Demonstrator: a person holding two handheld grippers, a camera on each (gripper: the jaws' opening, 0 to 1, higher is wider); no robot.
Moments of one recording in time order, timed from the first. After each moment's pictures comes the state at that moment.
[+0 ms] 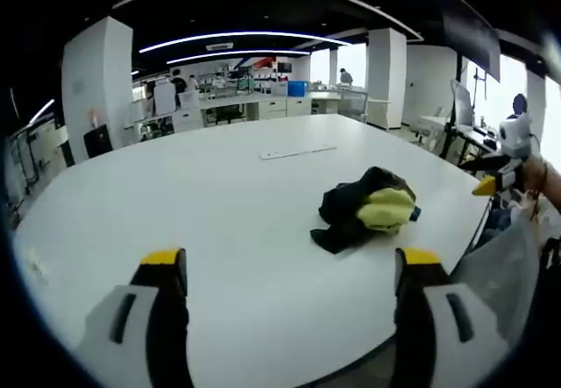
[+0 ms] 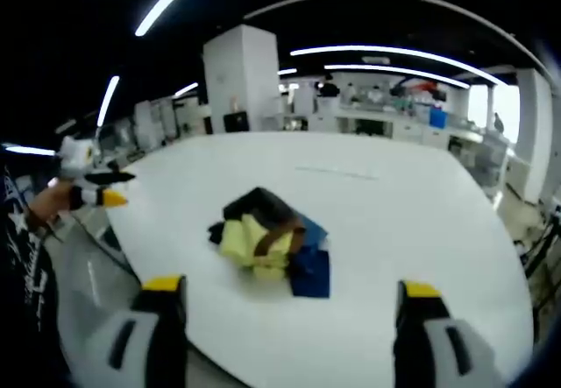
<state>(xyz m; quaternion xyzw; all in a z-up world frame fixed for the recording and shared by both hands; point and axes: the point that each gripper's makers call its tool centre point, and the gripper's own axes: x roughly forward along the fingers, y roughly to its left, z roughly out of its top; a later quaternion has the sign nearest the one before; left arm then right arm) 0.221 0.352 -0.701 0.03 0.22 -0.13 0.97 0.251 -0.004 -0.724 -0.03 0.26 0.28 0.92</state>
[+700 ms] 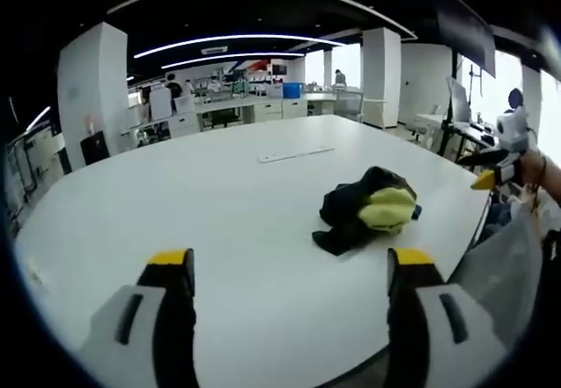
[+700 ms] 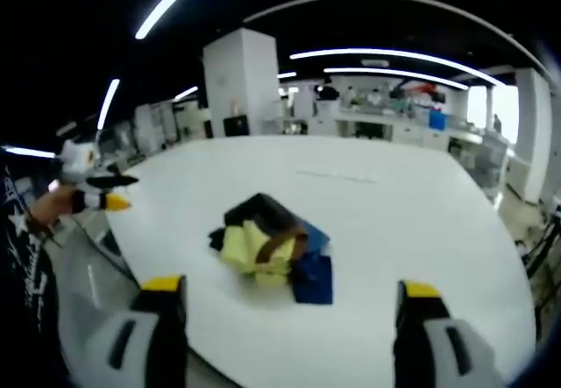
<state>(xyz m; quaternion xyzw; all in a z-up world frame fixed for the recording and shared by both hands) 0.227 0.354 -0.702 0.04 0.21 -0.15 0.96 0.254 0.001 -0.721 -0.03 0.25 0.28 0.92</state>
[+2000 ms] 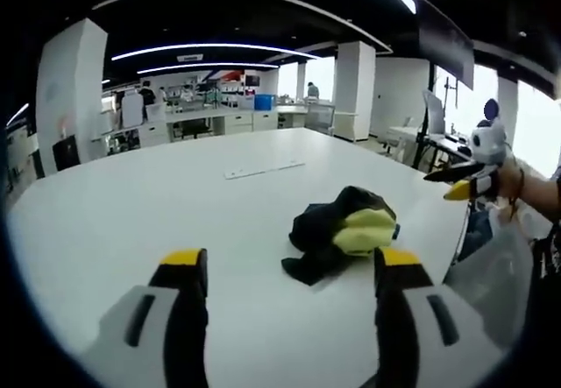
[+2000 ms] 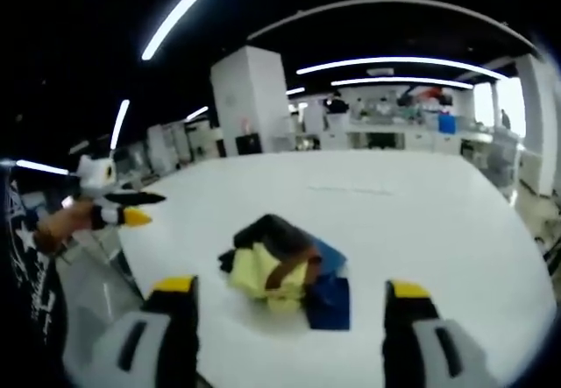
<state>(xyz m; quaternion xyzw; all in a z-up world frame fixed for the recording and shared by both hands) 0.263 0.312 -0.700 0.01 0.18 -0.23 0.96 0.279 0.023 -0.718 0.02 0.22 0.32 0.92</state>
